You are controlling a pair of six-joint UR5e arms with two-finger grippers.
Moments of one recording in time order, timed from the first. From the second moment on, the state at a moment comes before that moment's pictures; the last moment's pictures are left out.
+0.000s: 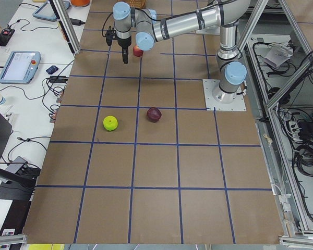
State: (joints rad) left arm -1.40 -1.85 -1.59 -1.27 1.47 0.17; right arm 1.60 -1.56 1.67 -1.58 -1.57 0.18
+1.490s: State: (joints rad) left arm -0.92 -1.85 -1.93 -1.10 1.51 1.05; right arm 1.95 -0.99 1.46 -2.04 -1.54 0.74
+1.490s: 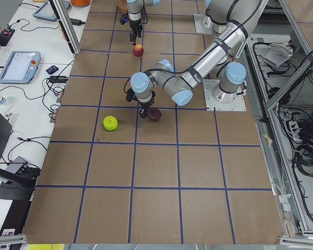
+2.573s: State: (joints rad) left arm -1.12 -1.79 -1.83 -1.13 1.49 0.58; right arm 1.93 -0.93 1.44 -2.02 -1.55 0.77
